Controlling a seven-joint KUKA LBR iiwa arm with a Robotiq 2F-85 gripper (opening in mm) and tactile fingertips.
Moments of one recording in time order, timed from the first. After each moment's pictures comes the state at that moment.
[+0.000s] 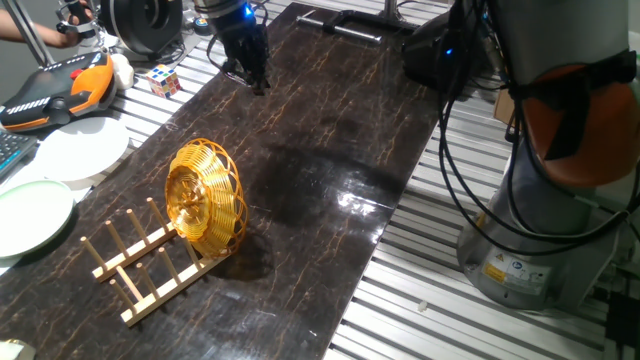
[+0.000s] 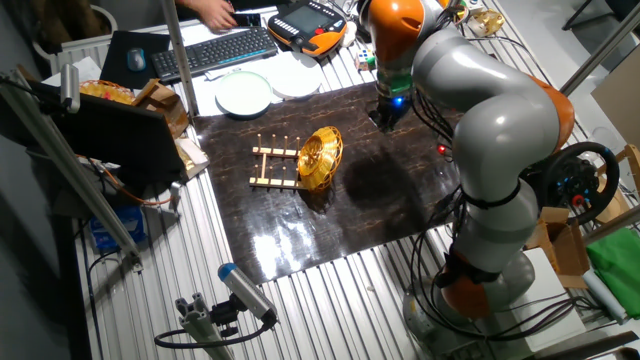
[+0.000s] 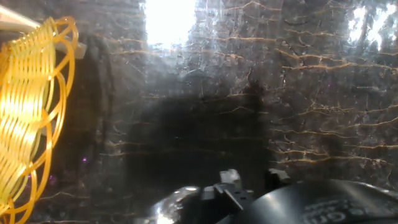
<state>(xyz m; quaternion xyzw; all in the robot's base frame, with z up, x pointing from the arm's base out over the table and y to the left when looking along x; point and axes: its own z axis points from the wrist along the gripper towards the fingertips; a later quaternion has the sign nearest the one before) 0.515 0.001 0.236 0.05 -0.99 0.05 0.09</state>
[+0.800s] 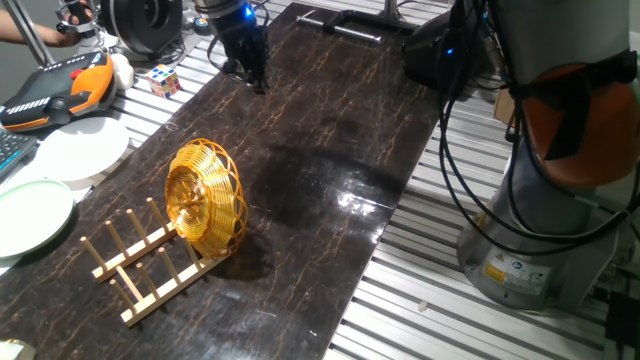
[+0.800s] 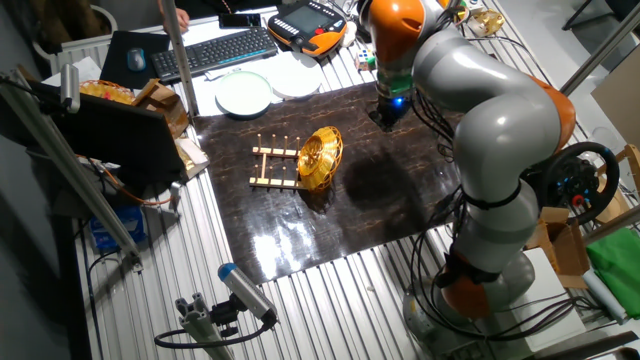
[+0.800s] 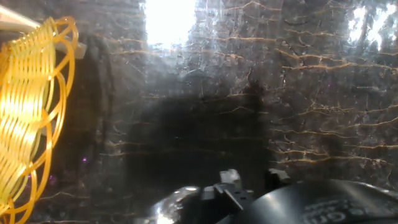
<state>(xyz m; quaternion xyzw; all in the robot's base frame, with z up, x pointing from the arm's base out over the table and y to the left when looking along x) 0.515 0.001 0.236 0.03 -0.99 0.06 0.09</state>
